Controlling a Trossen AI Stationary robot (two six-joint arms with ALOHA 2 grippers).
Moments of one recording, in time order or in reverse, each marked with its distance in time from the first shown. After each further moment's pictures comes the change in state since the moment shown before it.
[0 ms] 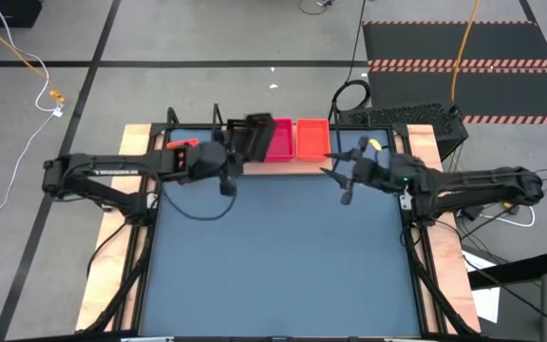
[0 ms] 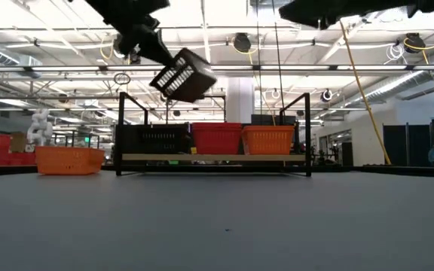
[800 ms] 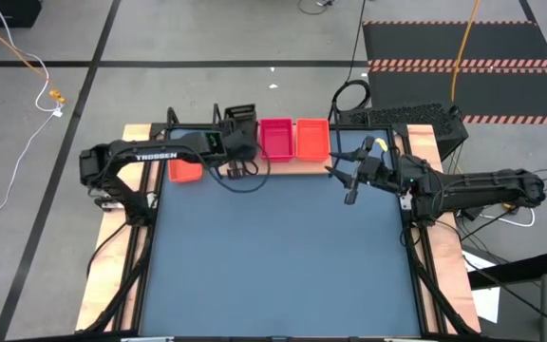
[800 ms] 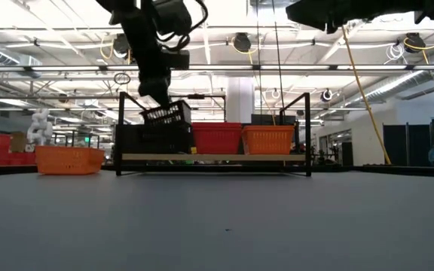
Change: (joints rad) left arm 0.163 0.335 0.229 -0.313 -0.157 -0.128; right arm 0.000 -0.068 -0.075 0.076 0.002 0.052
